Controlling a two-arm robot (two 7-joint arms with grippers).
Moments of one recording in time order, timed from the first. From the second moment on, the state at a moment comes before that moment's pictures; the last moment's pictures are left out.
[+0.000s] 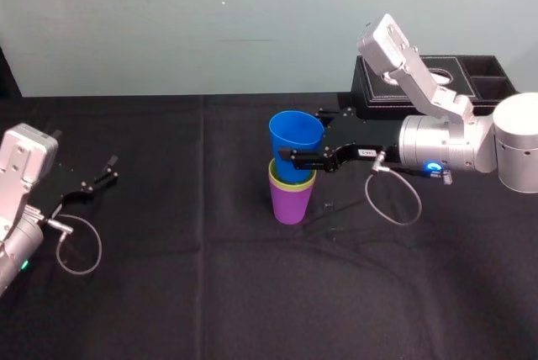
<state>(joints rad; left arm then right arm) -0.20 0.60 0.45 -1.41 -0.25 -0.12 0.03 0.65 0.56 -0.65 -1.36 0.43 0.28 0.69</state>
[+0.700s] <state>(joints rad) -0.20 0.60 0.45 -1.41 -0.25 -0.12 0.03 0.66 0.54 -0.66 -1.32 0.42 0.26 0.70</state>
